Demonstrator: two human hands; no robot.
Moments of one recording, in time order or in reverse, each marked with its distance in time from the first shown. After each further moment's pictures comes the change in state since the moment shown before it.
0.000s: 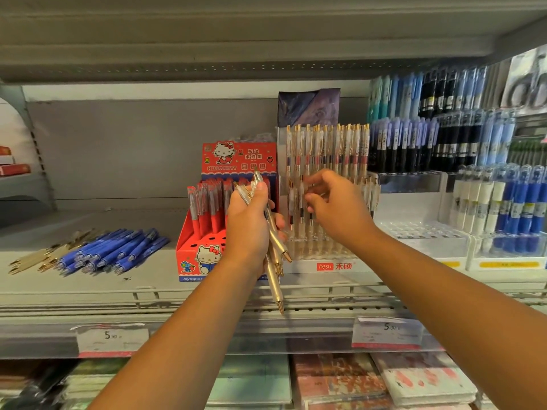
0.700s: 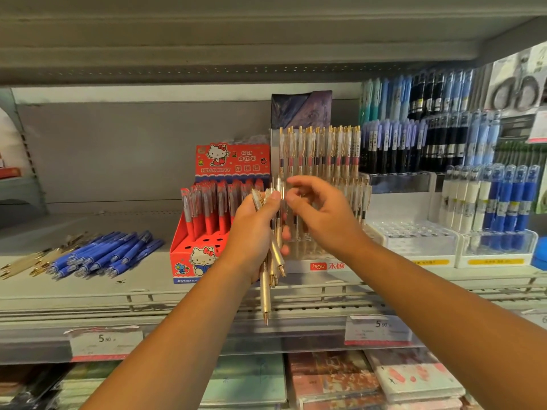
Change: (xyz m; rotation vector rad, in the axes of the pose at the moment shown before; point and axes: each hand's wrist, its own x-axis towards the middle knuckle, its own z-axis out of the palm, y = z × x) left_hand -0.006 -0.001 0.002 0.079 -0.208 -0.065; right_hand -0.023 -0.017 0.000 0.320 -0.094 -0.038
